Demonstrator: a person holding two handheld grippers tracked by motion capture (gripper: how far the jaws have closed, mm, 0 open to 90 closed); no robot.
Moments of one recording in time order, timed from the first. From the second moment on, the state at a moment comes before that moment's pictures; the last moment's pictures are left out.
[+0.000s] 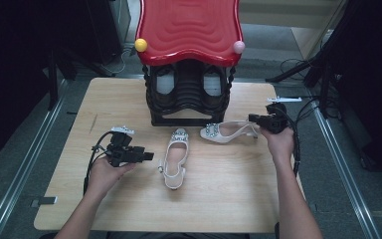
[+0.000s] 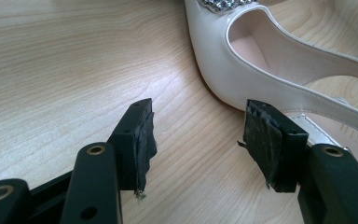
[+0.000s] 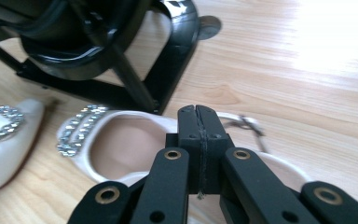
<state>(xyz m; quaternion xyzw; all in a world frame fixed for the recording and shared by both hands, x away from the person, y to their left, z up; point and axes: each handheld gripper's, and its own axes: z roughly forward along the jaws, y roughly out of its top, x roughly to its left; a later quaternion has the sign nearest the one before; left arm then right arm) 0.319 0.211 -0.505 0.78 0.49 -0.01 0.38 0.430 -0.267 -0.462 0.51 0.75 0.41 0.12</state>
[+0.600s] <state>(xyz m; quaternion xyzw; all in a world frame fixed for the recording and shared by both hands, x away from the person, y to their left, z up) 0.317 0.213 -0.504 0.78 0.49 0.00 0.39 0.424 -0.261 -0.486 0.49 0.78 0.38 0.07</state>
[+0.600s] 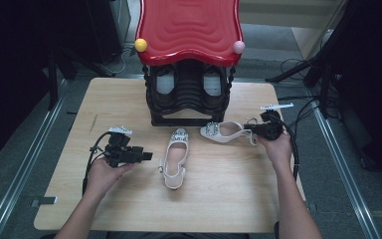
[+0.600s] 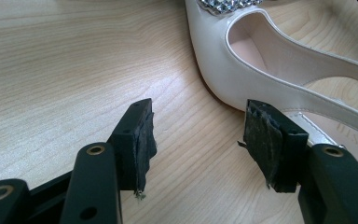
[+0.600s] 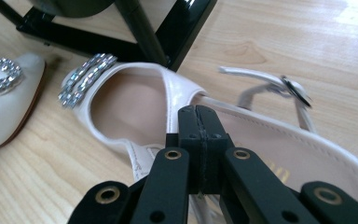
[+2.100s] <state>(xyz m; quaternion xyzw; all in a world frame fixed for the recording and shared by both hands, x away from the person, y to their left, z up) 0.328 0.204 -0.502 0.79 0.48 -0.01 0.39 0.391 -0.233 -0.484 0.43 0.81 0.38 0.06</state>
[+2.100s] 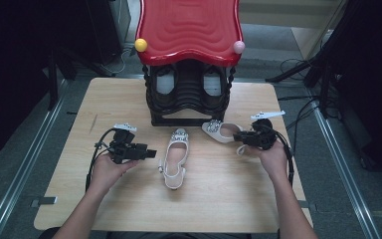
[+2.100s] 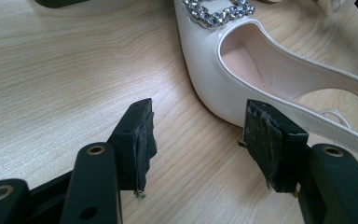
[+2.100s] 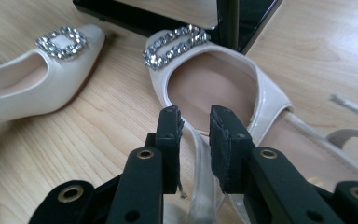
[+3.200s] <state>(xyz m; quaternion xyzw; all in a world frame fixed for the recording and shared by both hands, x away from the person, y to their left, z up) 0.325 0.207 -0.500 0.79 0.48 -0.01 0.39 0.382 -0.214 -0.474 0.40 0.83 0.39 0.04</state>
